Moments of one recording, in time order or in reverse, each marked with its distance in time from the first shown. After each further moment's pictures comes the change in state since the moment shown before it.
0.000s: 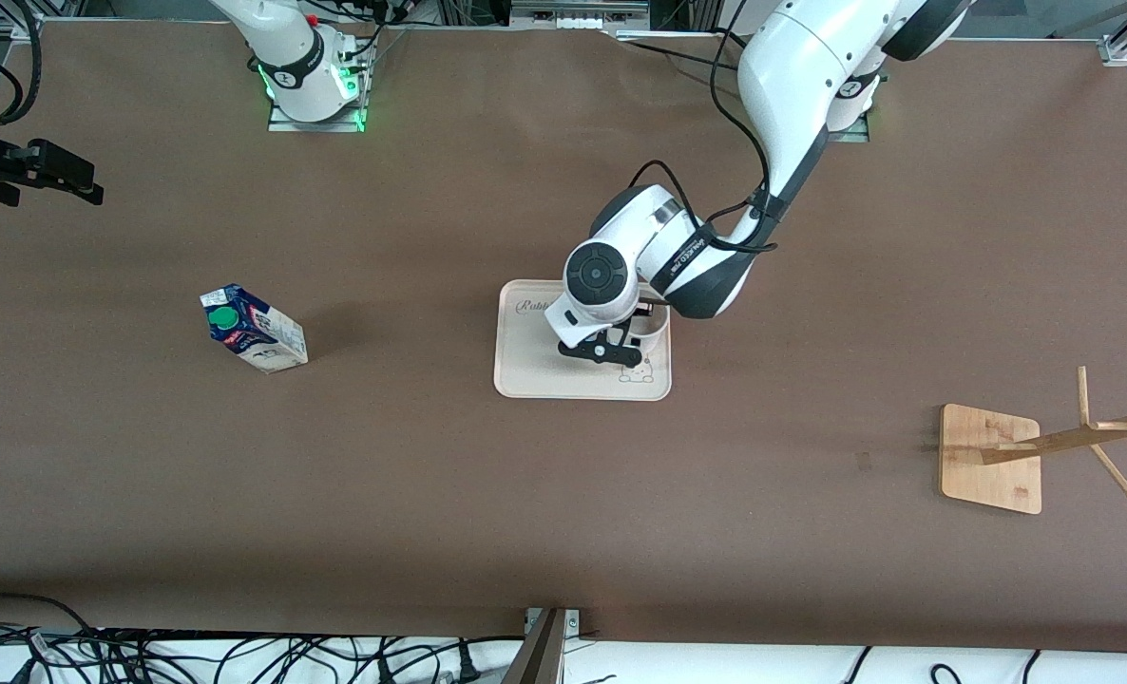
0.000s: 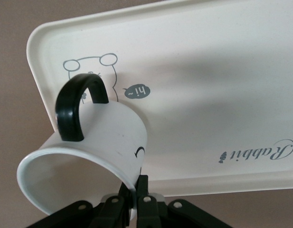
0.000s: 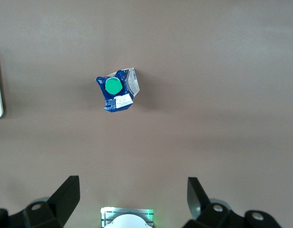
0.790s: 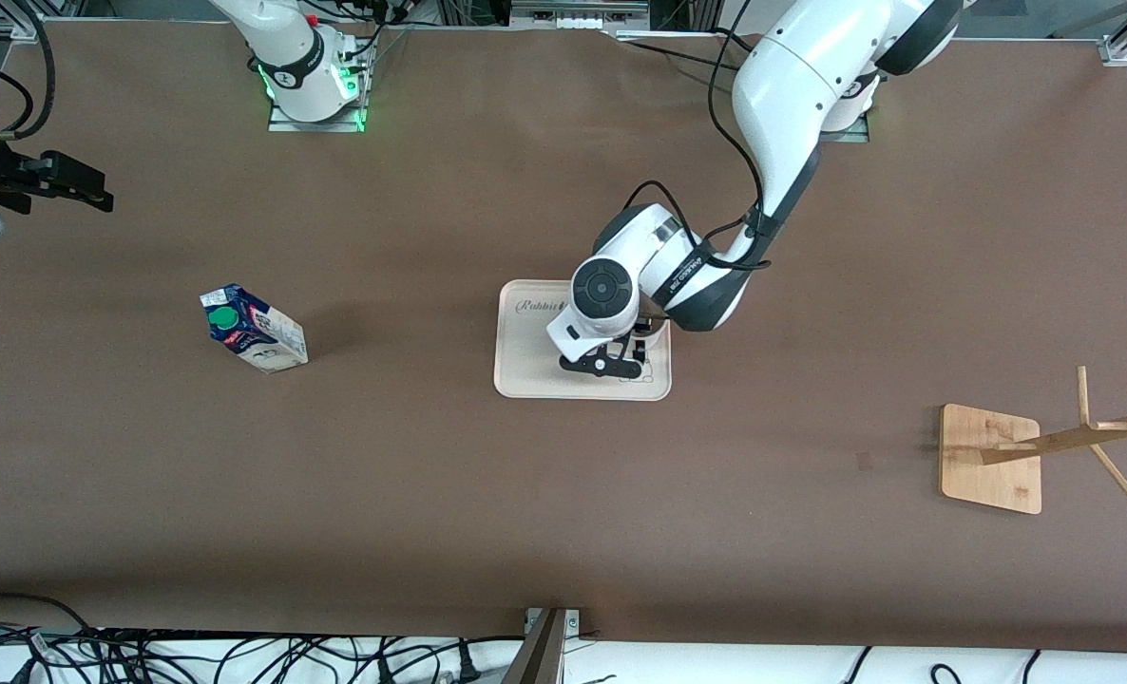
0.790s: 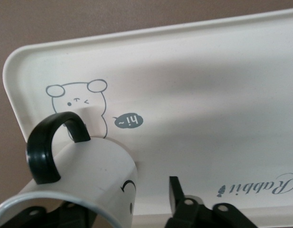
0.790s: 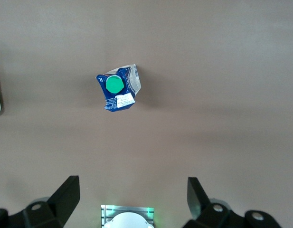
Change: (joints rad) left arm 0.000 0.050 0.014 0.010 0.000 0.107 -0.004; right arm 0.002 0.034 0.011 0.000 0.000 -0.001 0.000
